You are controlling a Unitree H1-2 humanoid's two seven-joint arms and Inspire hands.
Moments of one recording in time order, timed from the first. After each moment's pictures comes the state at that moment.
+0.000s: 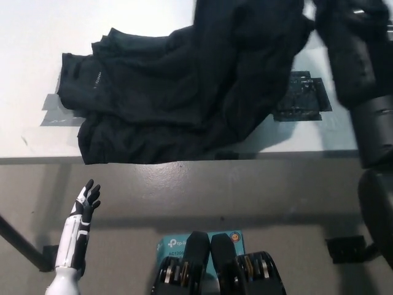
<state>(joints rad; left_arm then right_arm) -0.05 0.10 0.08 0.22 0.09 -0.36 0.01 -1.27 -0.11 0.05 0.75 0.30 0.27 0.07</state>
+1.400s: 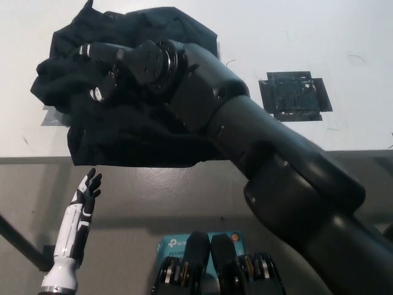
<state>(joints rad) -0.07 0.13 0.06 0.19 0.10 -0.33 0.00 -1.54 0.19 0.60 1.31 -0.23 0.07 0.41</state>
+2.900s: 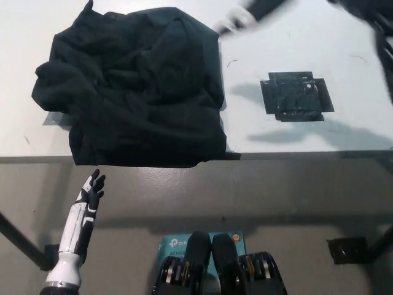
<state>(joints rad) -0.11 0.13 0.07 0.26 0.11 -0.32 0.00 -1.06 -0.38 0.12 0.08 -0.13 0.32 0.78</state>
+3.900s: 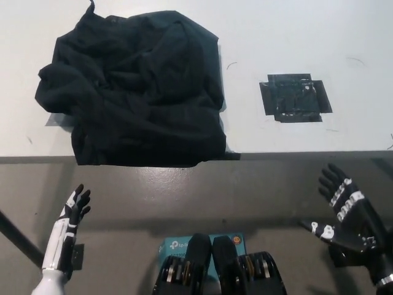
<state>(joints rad) -0.03 0.17 0.08 0.26 0.02 -0.35 -0.03 -0.09 0.00 -0.29 0.02 0.10 0.07 0.47</state>
